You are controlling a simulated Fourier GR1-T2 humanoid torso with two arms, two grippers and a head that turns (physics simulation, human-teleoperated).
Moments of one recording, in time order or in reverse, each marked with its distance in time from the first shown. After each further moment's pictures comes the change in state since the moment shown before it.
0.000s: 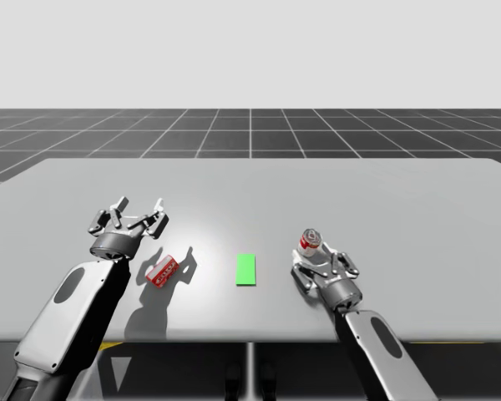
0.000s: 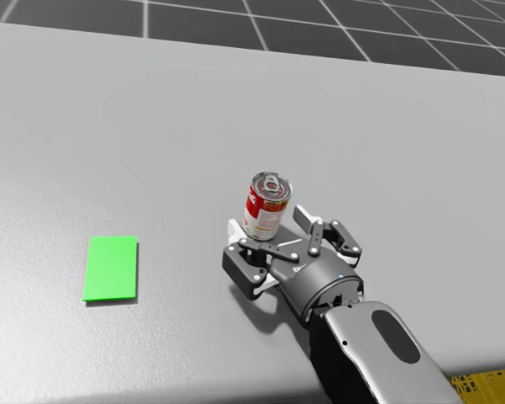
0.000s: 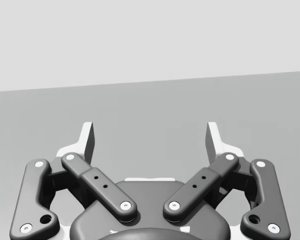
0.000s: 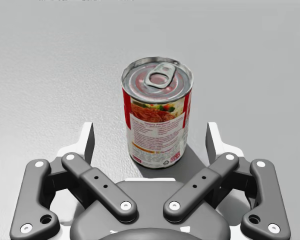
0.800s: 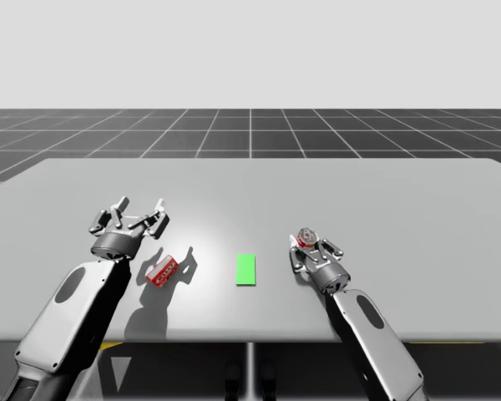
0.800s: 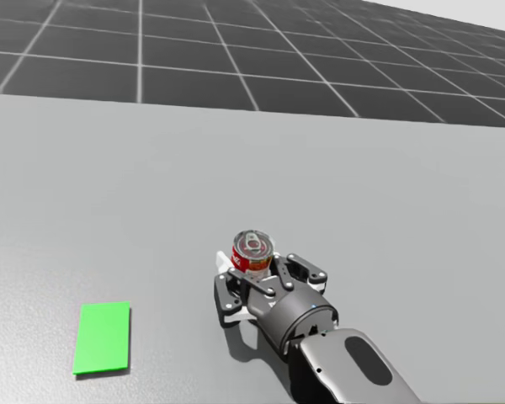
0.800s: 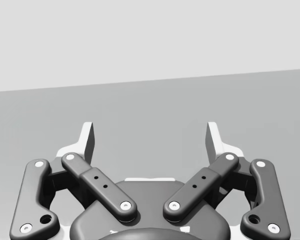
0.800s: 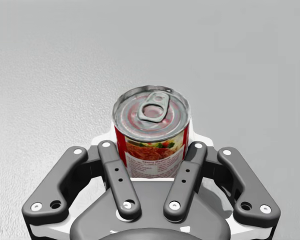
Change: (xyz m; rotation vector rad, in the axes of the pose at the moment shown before) left arm -0.001 -0.001 0.000 -0.004 0.003 -0.006; right arm 0.011 0.003 -0.033 0.036 0.007 0.020
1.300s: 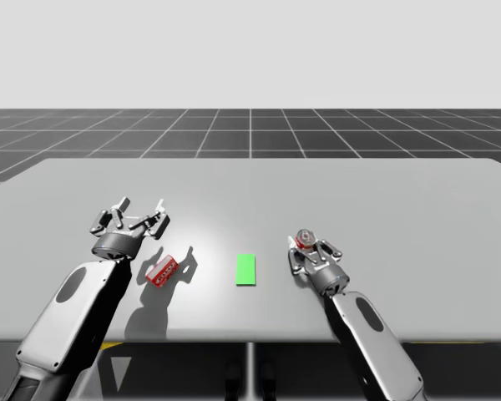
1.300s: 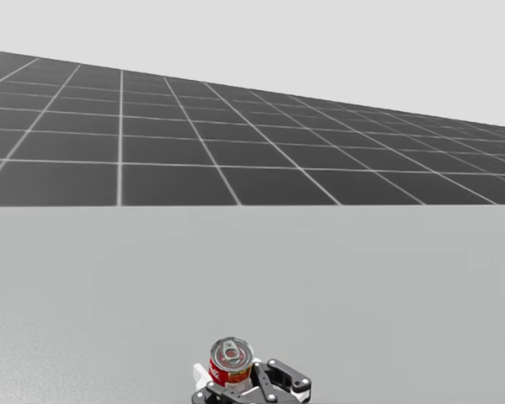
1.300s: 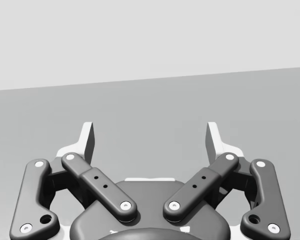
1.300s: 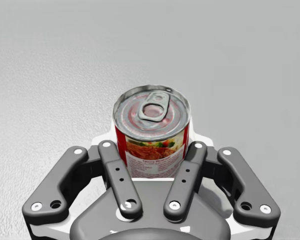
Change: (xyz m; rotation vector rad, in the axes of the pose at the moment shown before) left arm -0.002 -0.001 0.000 -0.001 0.003 -0.002; right arm -0.001 0.004 0.002 0.015 -0.008 0.001
